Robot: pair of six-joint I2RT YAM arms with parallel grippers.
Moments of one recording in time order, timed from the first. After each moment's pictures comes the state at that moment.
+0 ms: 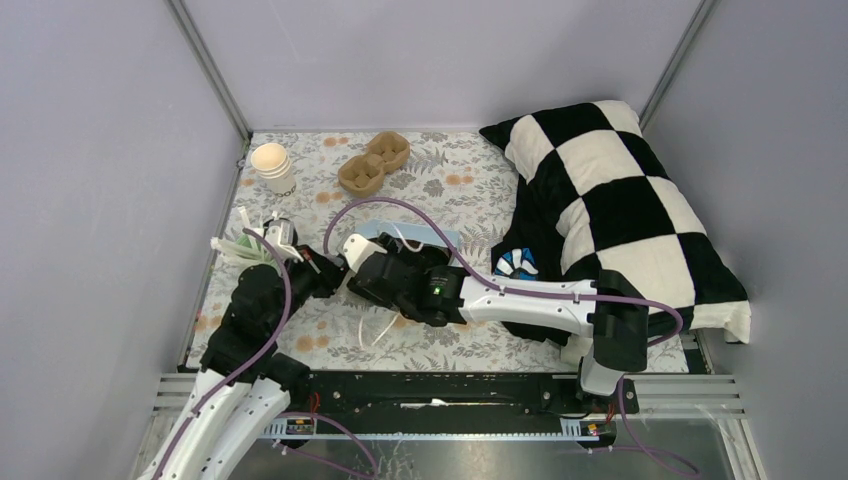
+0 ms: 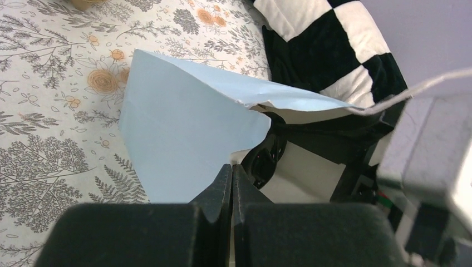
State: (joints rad) left arm -0.42 0.40 0.58 -0.41 0.08 -0.65; right arm 1.30 1.72 1.41 -0.39 0.58 -0.08
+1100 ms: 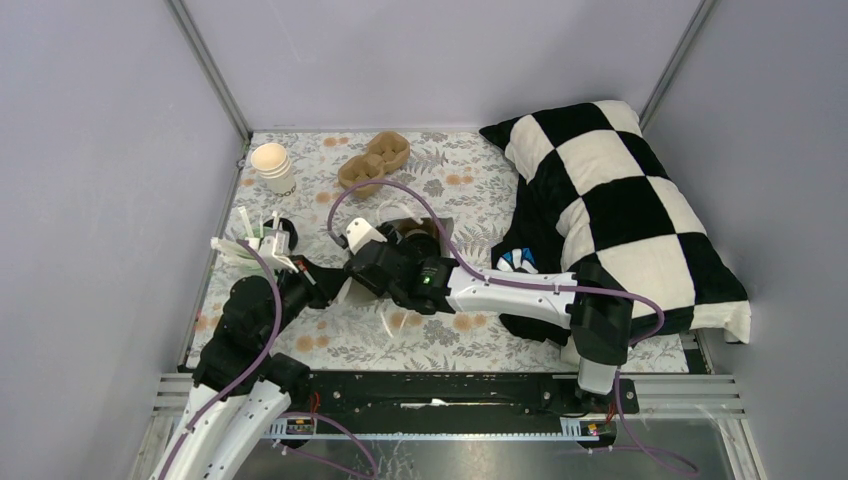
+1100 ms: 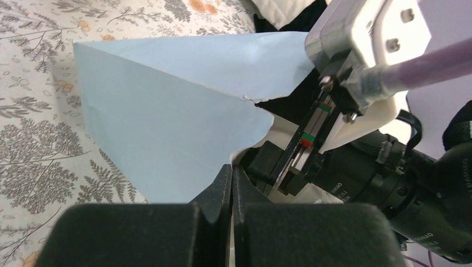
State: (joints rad) left arm -0.42 0.30 0.58 -0.49 0.13 -0.66; right arm 1.24 1.81 1.46 -0.35 0.62 0.03
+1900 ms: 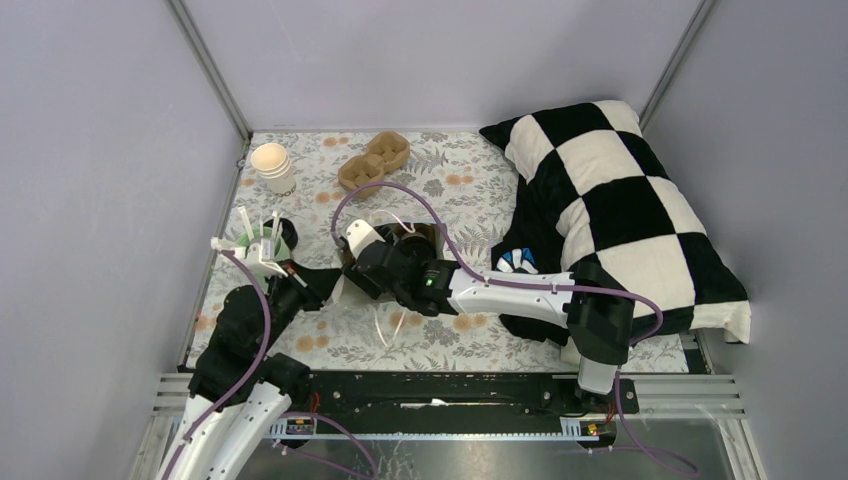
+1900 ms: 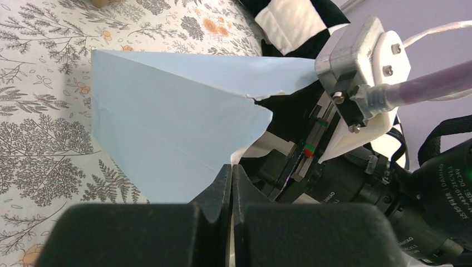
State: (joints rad) left arm -0.42 0.23 0.58 -0.54 0.03 -0.72; right arm 1.23 1.80 1.38 -0.20 0.50 0.03
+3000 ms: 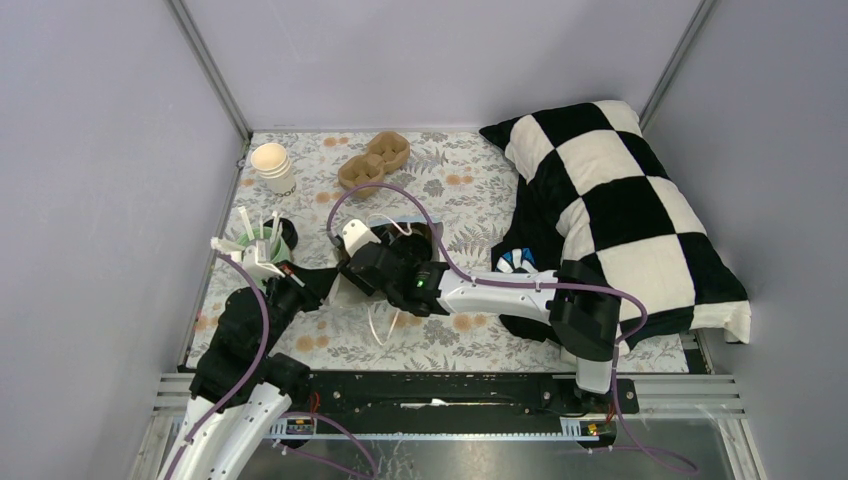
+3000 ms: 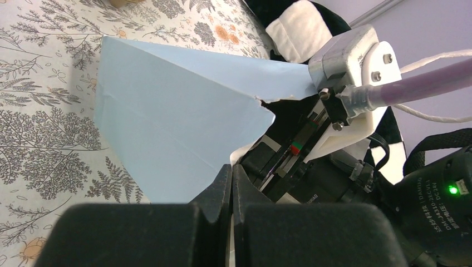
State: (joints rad) left arm -0.42 0.20 0.55 -0.55 -0.03 -0.77; right arm 1.23 1.87 1.40 -0.13 0.56 0.03
